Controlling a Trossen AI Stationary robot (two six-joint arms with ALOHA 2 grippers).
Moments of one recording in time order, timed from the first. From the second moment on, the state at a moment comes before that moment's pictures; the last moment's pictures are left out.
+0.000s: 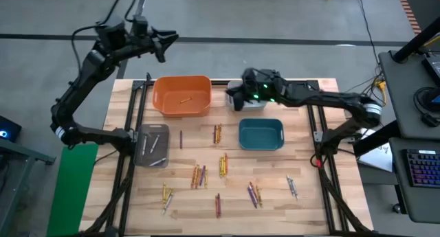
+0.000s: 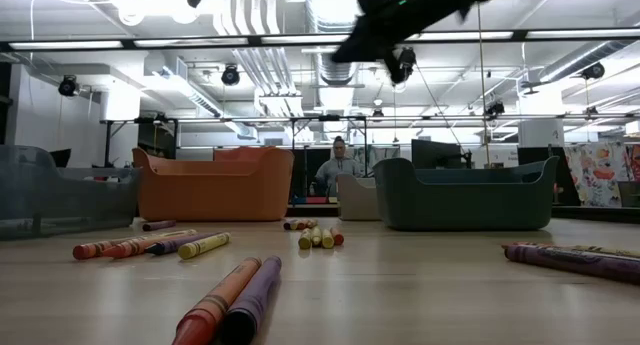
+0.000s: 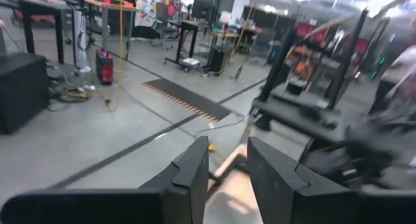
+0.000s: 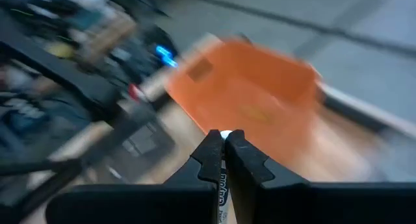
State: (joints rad) left arm 0.86 1.21 1.56 -0.41 0.36 -0.20; right arm -0.35 1.50 1.17 0.04 -0.09 0.44
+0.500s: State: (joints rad) left arm 0.62 1.00 1.56 -0.41 0.22 -0.58; right arm -0.23 2.14 1.58 0.69 -0.43 0.33
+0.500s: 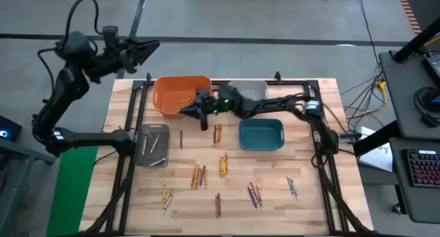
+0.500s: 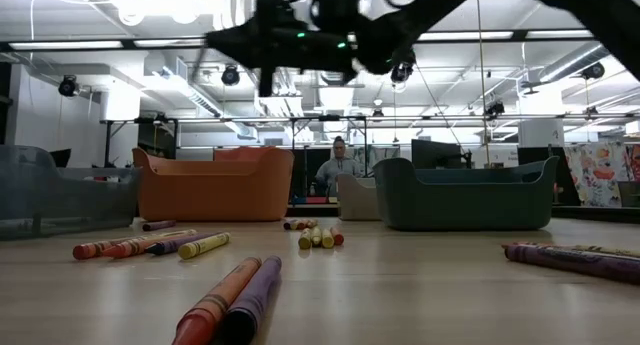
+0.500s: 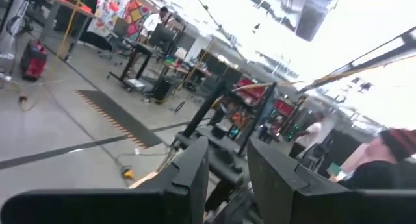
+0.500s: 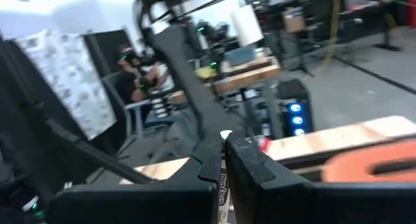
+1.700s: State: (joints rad) left arm 0.44 0.90 1.56 -0.57 0.05 -0.40; right arm -0.16 2.62 2.22 0.23 -0.19 0.27
